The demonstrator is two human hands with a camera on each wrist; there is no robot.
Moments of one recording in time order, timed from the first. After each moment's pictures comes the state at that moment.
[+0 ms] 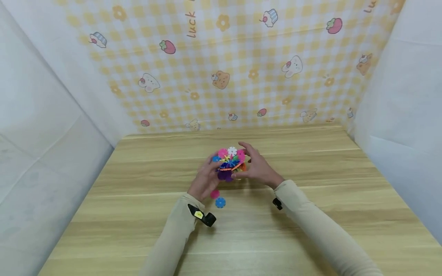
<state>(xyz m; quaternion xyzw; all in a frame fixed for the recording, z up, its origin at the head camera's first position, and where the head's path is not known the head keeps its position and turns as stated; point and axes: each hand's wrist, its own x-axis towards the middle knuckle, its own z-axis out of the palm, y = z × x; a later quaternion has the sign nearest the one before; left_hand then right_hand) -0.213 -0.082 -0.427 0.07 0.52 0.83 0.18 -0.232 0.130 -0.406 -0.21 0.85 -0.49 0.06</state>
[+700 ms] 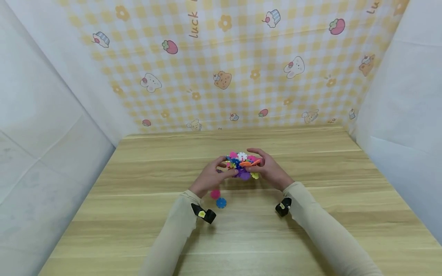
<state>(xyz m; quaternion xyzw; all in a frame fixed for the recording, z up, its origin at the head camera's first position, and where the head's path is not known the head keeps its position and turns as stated) -0.208 -0.077 -0.402 0.07 0.81 0.56 0.18 -0.238 0.158 -0.421 -0.13 0.69 -0.68 0.19</state>
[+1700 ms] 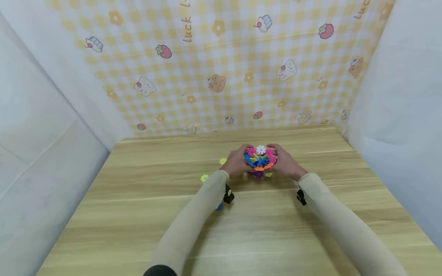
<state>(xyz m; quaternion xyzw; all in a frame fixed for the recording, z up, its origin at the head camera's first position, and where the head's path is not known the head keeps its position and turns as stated) -0.281 0.009 -0.425 0.20 0.89 0.41 0.08 -0.261 0.219 -0.418 -0.09 0.86 -0.48 0.12</state>
